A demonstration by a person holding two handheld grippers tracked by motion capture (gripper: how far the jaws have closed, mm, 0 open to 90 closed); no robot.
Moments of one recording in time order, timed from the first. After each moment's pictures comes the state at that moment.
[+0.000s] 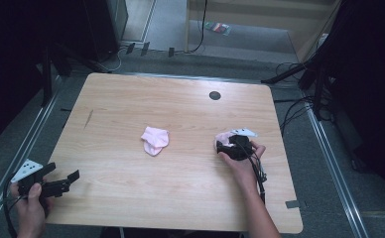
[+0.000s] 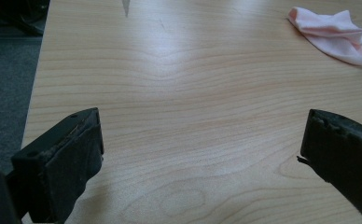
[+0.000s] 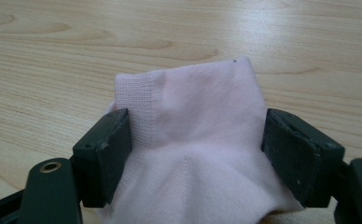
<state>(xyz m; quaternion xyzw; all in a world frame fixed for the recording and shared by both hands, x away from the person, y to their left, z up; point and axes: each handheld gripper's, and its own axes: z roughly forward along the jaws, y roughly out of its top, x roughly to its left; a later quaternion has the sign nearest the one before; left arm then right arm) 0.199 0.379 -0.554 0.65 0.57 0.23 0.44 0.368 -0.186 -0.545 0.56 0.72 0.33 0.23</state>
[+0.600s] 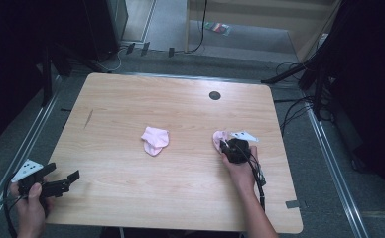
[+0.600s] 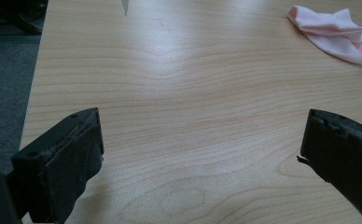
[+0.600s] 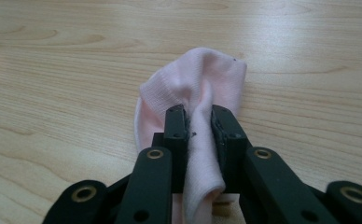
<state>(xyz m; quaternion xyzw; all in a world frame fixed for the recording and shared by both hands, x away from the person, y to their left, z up) 0.199 0.379 -0.554 0.66 0.57 0.22 0.44 0.357 -0.183 -0.547 0.55 0.71 0.38 0.21</state>
